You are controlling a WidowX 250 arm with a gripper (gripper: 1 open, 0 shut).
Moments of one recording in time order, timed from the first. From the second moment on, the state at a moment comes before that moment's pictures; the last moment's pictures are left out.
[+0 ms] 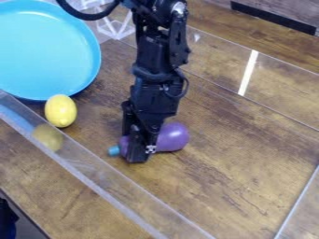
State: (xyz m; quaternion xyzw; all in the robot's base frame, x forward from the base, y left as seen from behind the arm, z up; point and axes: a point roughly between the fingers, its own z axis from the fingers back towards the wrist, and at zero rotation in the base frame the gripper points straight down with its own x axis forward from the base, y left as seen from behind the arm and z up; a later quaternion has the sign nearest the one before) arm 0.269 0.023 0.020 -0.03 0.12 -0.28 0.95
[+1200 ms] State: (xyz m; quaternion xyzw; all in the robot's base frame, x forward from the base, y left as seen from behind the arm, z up) arm 0.263 0.023 0.019 -0.06 0.13 -0.28 0.95
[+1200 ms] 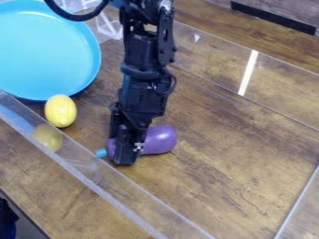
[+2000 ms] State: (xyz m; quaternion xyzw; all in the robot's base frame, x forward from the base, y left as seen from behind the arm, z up) arm 0.260 0.026 0.020 -0.05 0.14 -0.28 0.95
